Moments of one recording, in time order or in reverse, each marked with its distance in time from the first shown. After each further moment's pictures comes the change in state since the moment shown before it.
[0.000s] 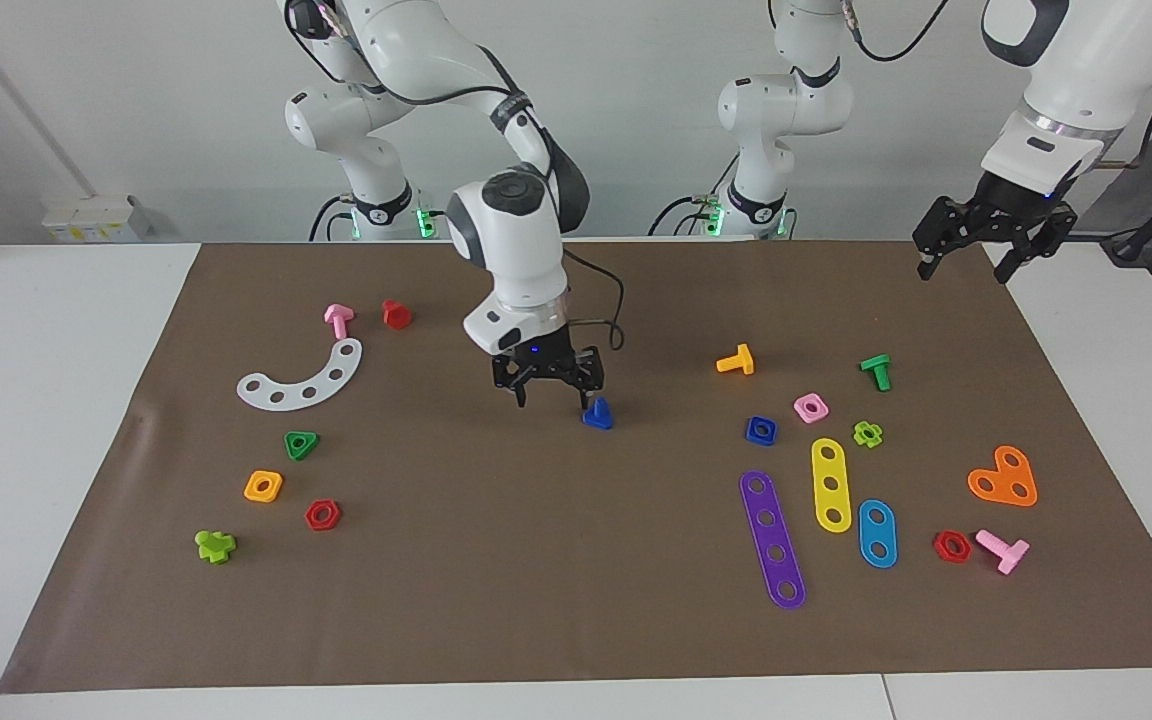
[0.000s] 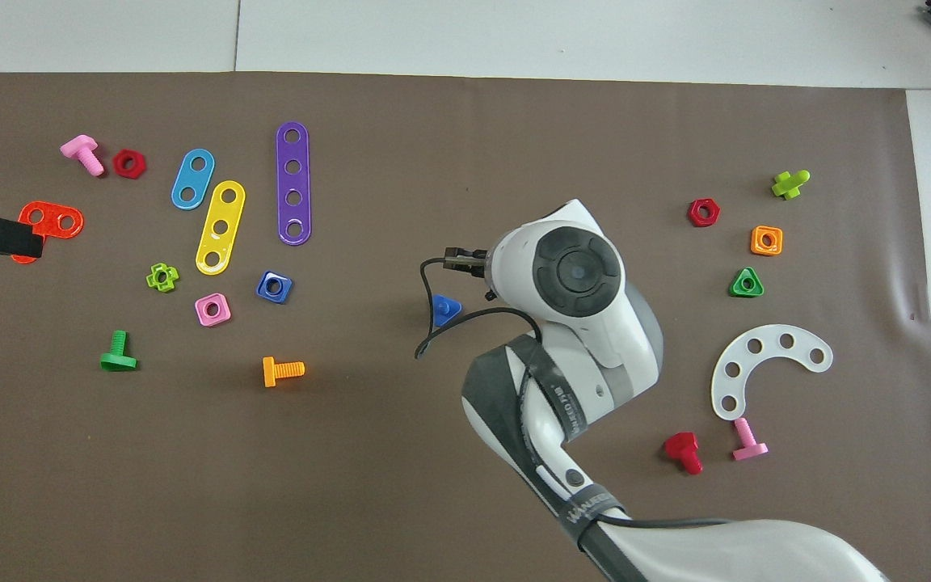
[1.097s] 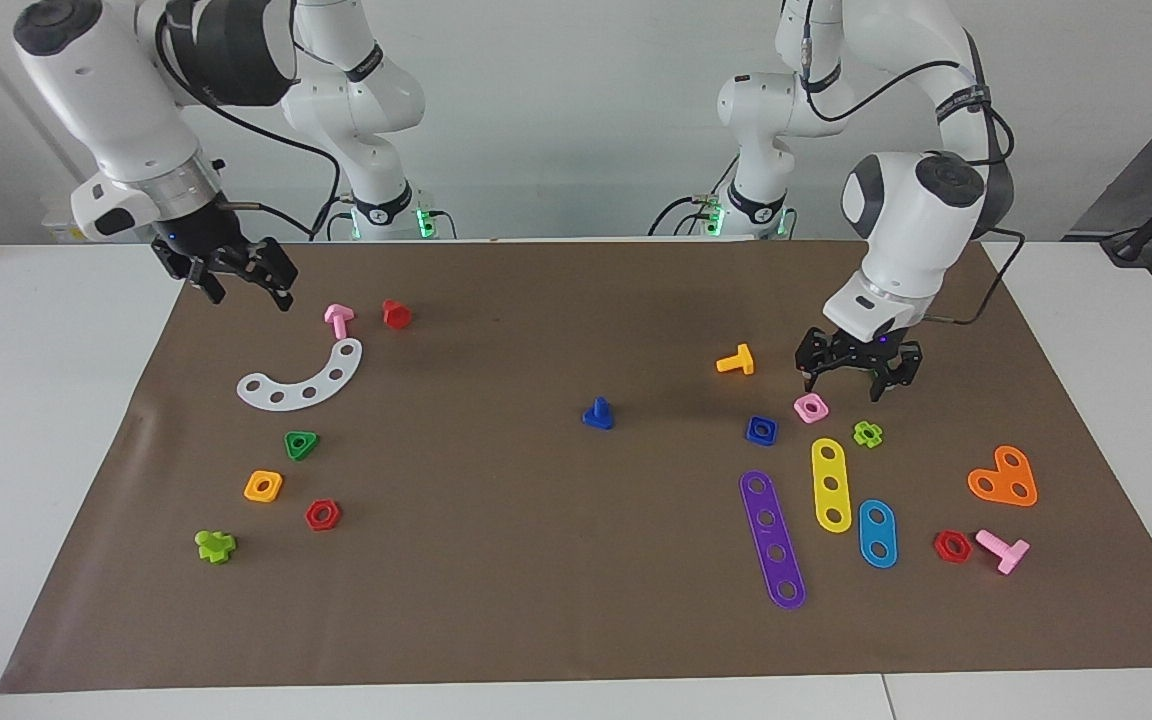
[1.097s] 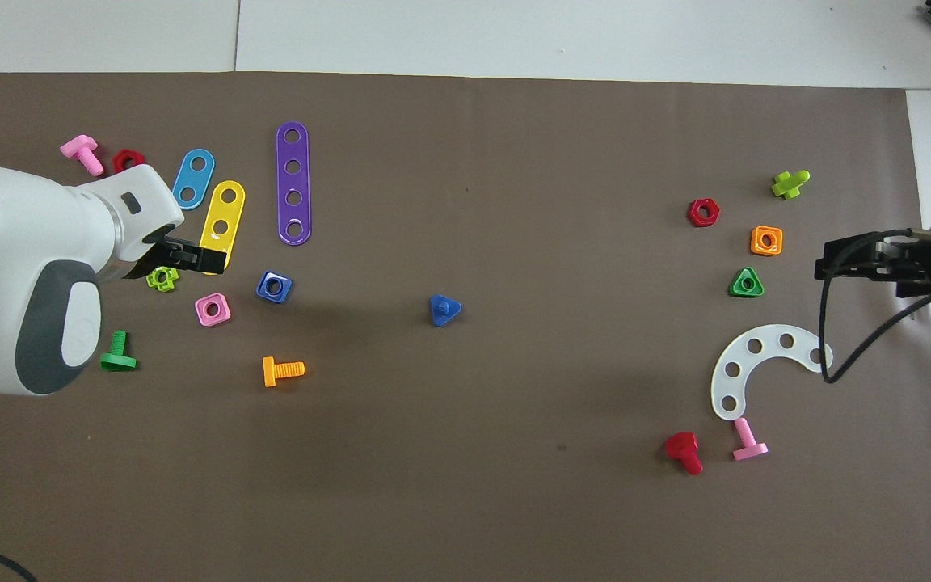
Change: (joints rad) left arm -0.135 0.098 -0.014 -0.408 0.000 0.566 0.000; right arm -0.543 -0.362 -0.002 0.006 -0.001 -0.608 -0.540
